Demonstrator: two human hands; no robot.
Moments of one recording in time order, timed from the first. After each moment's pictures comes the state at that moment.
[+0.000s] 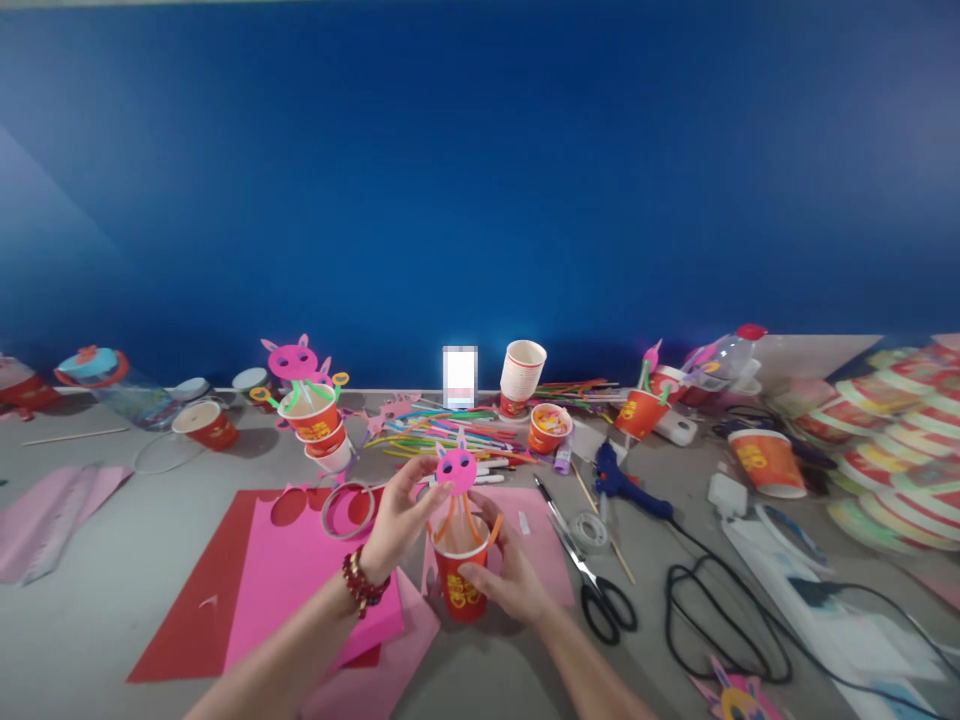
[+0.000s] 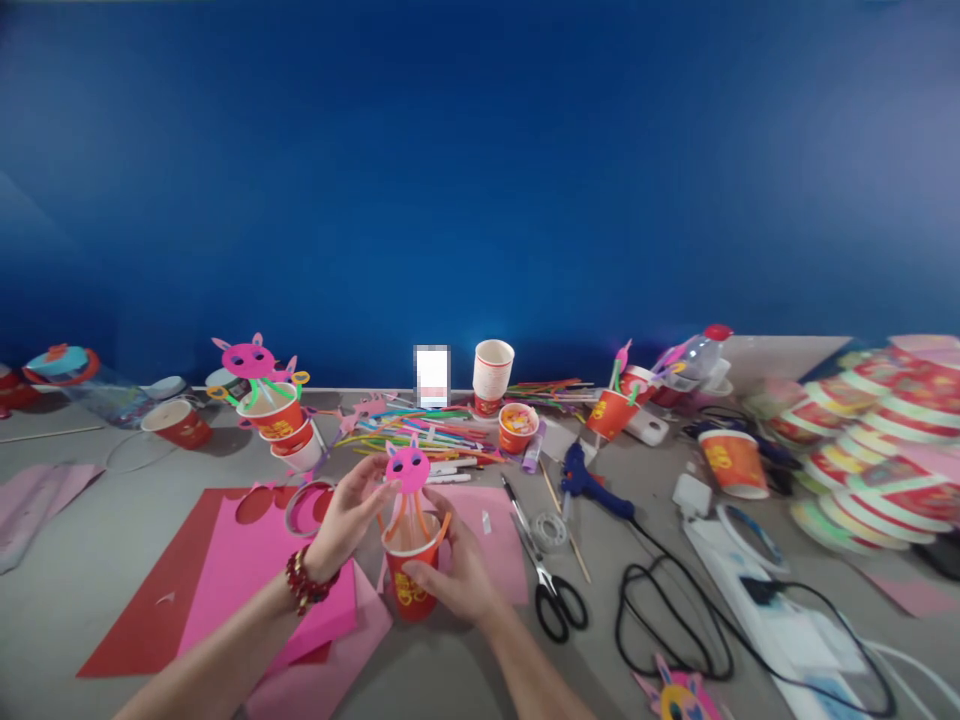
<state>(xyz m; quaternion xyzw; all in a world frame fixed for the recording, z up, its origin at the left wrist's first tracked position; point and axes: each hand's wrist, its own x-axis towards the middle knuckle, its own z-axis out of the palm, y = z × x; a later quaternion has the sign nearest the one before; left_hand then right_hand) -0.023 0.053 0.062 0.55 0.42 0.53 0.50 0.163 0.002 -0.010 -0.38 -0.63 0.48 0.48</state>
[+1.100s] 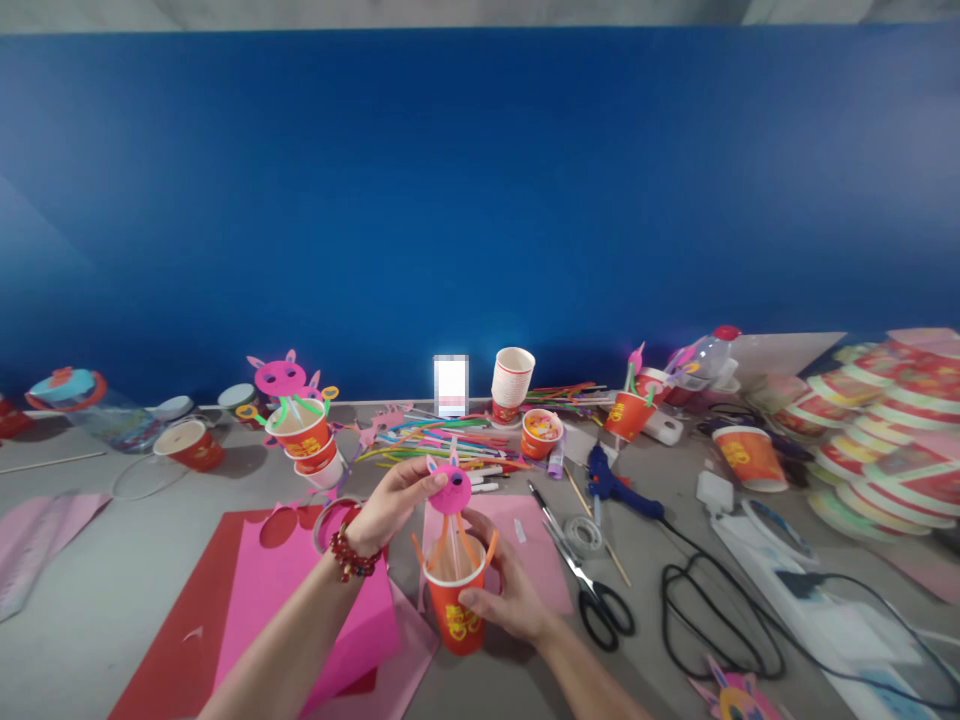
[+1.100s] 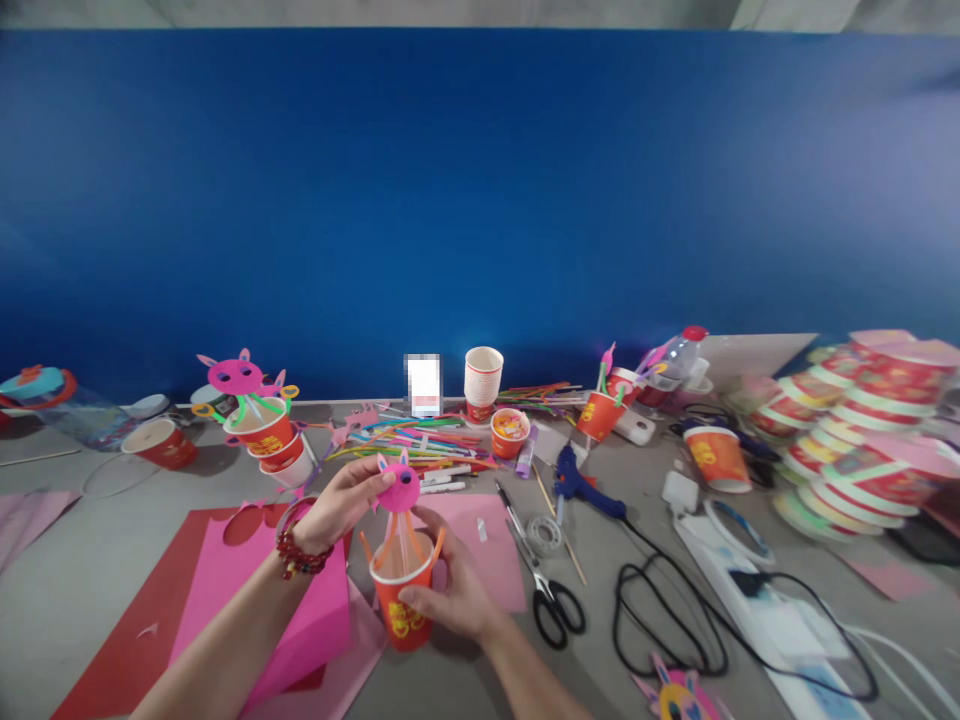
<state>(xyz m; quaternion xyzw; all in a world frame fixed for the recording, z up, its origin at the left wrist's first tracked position) -0.030 0.083 0.083 0.54 0.31 0.44 0.65 0.160 -0.003 0.003 -0.32 -0.61 0.54 0.49</state>
